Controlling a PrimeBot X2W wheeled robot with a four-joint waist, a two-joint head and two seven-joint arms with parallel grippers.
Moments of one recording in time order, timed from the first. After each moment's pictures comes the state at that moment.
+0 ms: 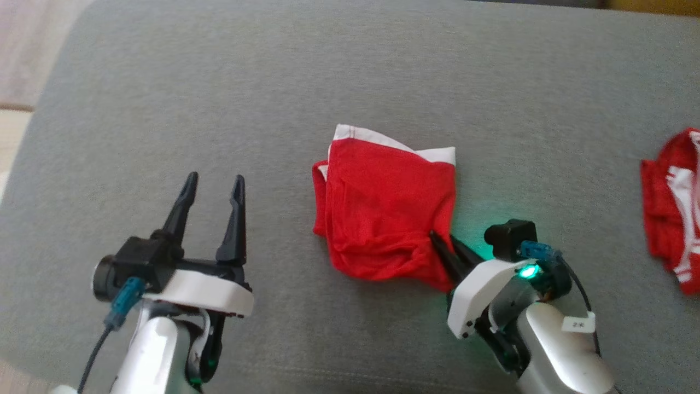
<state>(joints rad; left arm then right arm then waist) -0.14 0.08 -0.22 0.13 -0.19 0.00 -0.25 -0.26 -0.05 0.36 0.48 0.31 0.12 0.13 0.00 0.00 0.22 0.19</state>
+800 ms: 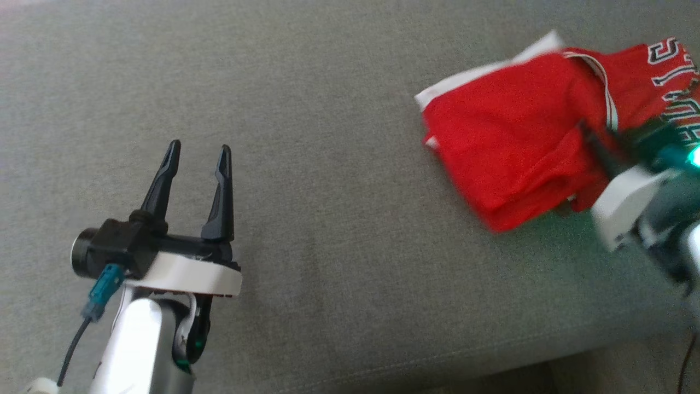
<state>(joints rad) -0.18 0.09 -0.18 0.06 -0.17 -0.03 -0.25 -0.35 -0.50 0.28 0.06 0.11 0.12 0.36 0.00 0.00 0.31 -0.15</state>
